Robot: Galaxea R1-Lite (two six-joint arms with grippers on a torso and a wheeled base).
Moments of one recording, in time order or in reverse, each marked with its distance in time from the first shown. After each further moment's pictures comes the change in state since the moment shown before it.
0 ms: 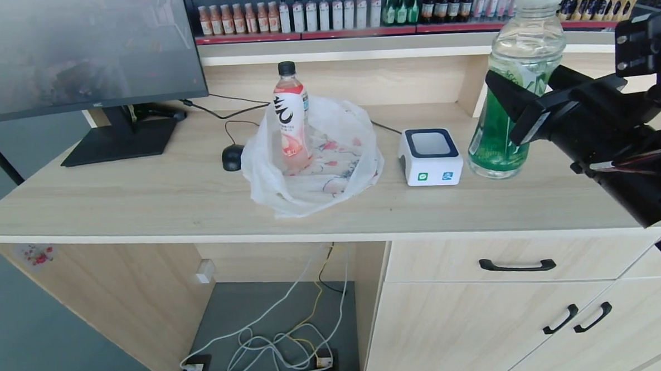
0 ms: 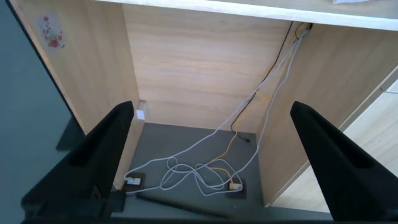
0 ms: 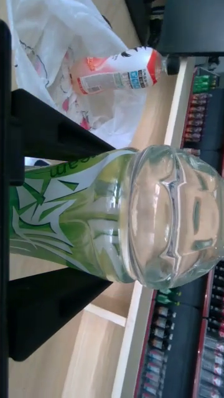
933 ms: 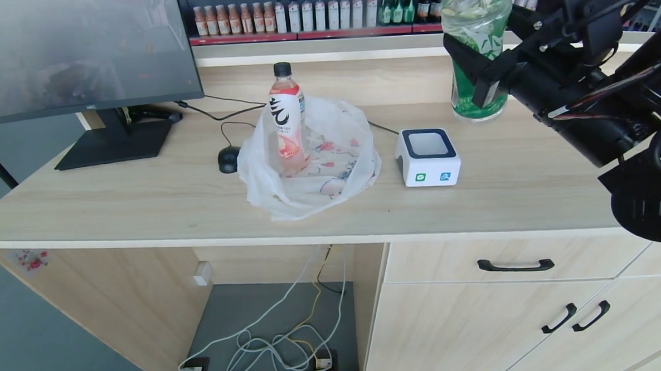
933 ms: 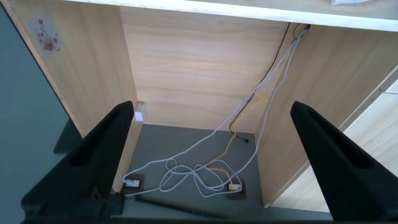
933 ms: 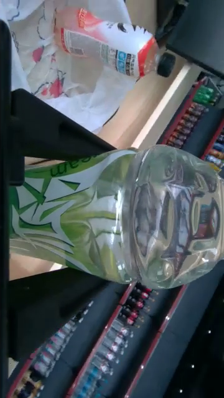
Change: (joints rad) left arm -0.001 0.000 0.000 0.000 0.000 0.000; right arm 0.010 0.149 -0.335 0.094 0.233 -0.354
